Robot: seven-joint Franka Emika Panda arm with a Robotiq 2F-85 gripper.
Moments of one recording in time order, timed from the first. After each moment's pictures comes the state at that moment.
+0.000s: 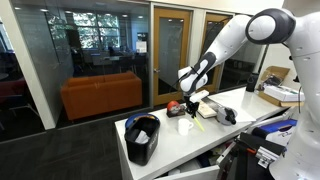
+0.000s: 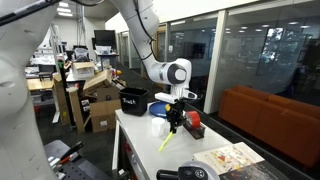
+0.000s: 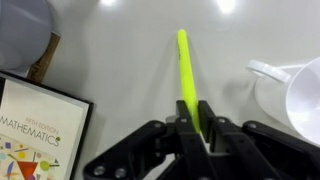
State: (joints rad) arm -0.12 0.52 -0.20 -2.07 -0.06 2.31 0.14
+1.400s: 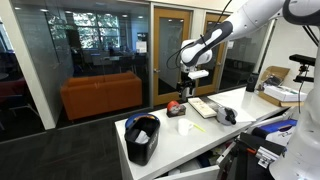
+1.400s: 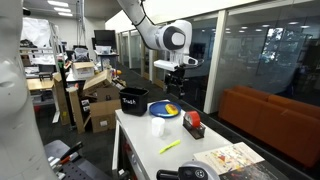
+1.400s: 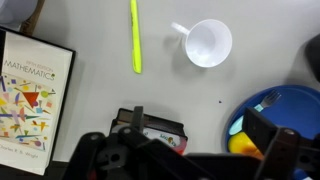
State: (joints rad) arm -0.12 0.21 -0.16 -2.07 0.06 2.23 0.05
